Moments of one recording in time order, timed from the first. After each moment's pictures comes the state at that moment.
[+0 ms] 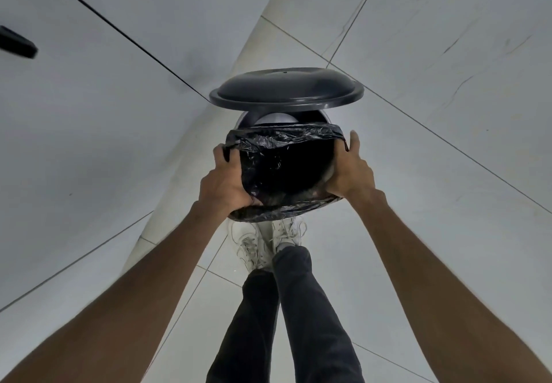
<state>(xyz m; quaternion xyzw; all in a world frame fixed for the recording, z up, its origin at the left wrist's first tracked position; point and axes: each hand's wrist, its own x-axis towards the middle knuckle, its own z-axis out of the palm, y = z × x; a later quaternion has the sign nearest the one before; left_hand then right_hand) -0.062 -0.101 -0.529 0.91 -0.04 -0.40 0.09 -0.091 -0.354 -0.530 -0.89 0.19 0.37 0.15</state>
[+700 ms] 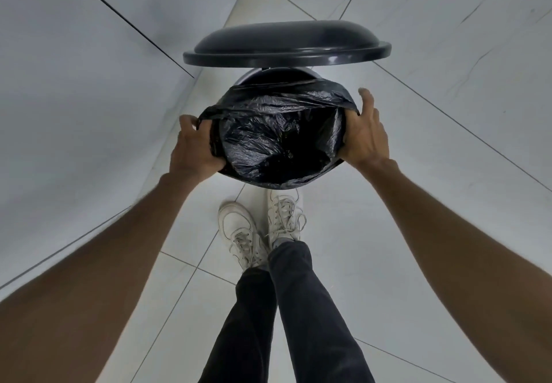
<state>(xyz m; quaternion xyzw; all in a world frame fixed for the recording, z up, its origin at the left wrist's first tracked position) -0.041 -0.060 -0.624 0.92 0.00 -0.33 0.20 -0.083 -0.389 -0.609 -0.96 0.12 0.24 0.11</state>
